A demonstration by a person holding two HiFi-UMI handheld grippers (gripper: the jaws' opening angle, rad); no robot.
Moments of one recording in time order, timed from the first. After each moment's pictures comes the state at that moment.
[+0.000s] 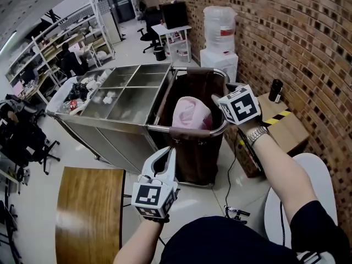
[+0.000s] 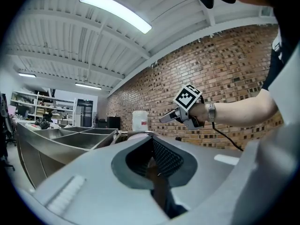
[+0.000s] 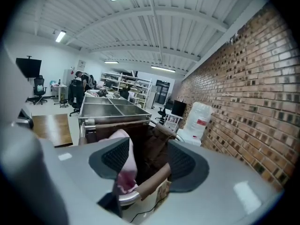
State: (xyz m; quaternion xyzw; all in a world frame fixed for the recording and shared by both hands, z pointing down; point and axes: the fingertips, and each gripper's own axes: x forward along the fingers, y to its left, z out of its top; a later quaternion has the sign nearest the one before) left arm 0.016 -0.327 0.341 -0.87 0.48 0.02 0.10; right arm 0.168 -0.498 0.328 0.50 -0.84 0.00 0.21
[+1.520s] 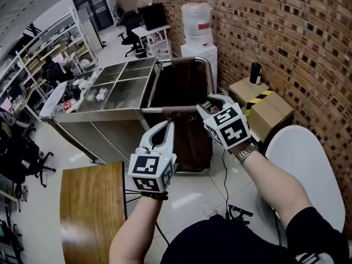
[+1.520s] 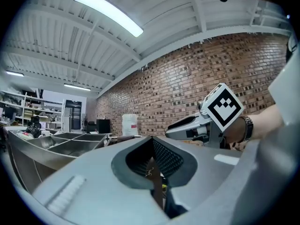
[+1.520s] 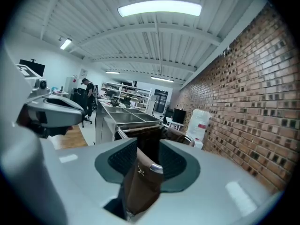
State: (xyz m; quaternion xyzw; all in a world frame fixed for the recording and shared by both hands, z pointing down) left arm 0.018 -0.254 0.285 -0.90 0.42 0.02 0.08; right arm 0.107 -0.313 0.308 0.51 -0.85 -0.04 0.14
